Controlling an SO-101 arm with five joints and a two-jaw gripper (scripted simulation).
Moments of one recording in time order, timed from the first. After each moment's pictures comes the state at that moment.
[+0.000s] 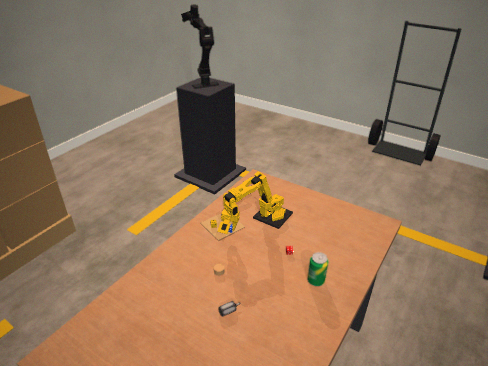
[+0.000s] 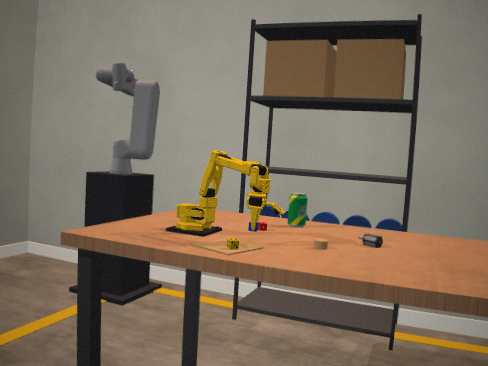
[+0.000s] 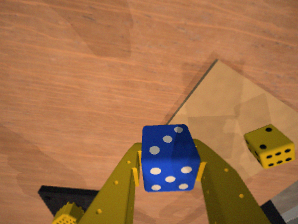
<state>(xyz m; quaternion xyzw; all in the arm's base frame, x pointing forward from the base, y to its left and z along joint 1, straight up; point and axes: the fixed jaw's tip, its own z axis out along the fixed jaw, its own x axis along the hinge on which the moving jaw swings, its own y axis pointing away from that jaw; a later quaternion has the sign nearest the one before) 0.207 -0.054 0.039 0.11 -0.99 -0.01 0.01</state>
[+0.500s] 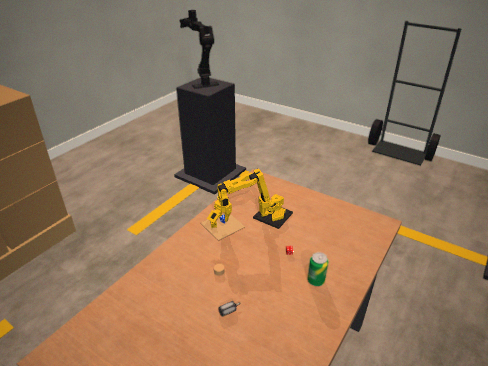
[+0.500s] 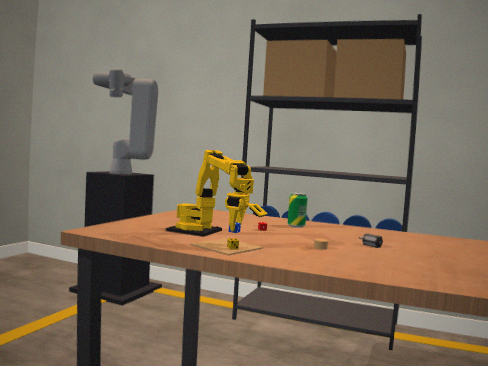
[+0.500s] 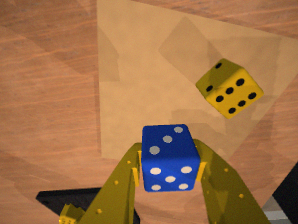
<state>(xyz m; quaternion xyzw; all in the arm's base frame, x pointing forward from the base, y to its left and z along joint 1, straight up) 0.178 -0.112 0.040 -0.05 -1.00 -0.01 0.01</state>
